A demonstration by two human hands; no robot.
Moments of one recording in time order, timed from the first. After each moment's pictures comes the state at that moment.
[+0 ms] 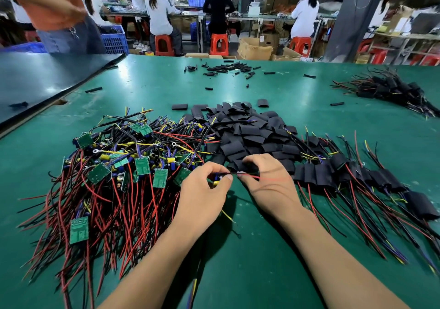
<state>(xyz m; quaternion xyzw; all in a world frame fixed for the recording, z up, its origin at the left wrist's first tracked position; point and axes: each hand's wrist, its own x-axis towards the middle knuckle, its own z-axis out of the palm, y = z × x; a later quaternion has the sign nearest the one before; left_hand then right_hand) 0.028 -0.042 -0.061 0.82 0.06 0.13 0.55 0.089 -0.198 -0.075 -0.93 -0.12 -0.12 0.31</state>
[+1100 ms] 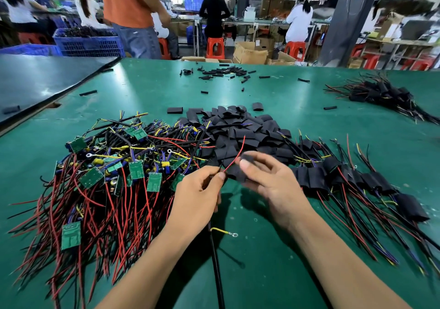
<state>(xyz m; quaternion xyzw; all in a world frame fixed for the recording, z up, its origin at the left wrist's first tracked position) 0.025 -0.043 -0.054 0.80 0.01 0.11 0.59 0.062 -0.200 -0.043 -0.59 -0.03 0.06 0.81</state>
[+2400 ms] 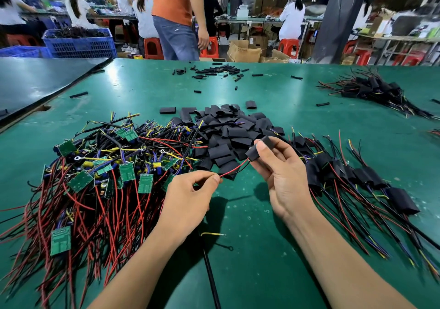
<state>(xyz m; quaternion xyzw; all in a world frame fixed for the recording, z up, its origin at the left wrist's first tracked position) 0.023 -0.043 -0.051 0.79 0.05 0.10 0.60 0.077 -0.212 -0.045 -0.45 0.01 -0.07 0.89</state>
